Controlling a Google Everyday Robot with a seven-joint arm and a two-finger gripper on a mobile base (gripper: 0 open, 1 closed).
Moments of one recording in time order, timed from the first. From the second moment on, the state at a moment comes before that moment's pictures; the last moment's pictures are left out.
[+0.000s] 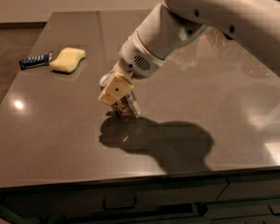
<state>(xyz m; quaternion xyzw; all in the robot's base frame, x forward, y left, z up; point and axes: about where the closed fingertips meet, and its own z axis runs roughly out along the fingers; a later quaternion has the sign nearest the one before) 0.492 0.068 0.917 -0.61 0.71 0.25 0.24</state>
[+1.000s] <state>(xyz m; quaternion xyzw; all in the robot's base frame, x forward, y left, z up) 0.510 0.008 0.890 -0.72 0.69 0.03 0.06</state>
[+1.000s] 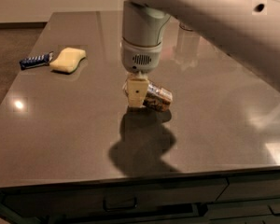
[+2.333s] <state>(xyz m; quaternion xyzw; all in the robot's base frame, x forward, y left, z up) 0.512 0.007 0.884 -0.74 0.67 -0.02 0.05</state>
